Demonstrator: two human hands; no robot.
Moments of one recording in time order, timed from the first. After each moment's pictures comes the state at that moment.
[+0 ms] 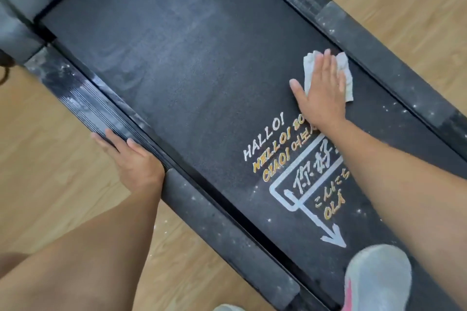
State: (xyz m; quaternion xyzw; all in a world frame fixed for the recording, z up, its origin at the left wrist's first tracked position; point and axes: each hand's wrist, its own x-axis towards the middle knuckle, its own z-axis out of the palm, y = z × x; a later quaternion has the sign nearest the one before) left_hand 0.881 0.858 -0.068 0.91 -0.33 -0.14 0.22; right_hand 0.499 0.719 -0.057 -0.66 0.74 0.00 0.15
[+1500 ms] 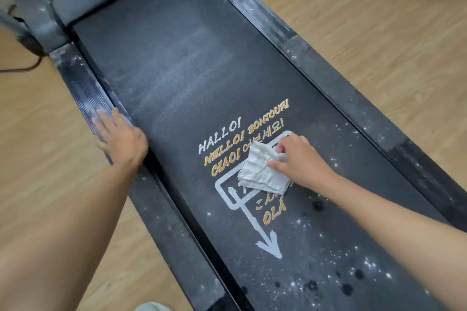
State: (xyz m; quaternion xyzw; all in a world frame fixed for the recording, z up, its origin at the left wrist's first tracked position) left_hand 0.809 0.855 -0.051 0.92 -0.35 -0.08 0.14; right_hand 0.394 0.828 -0.026 -0.75 0.56 0.00 0.34
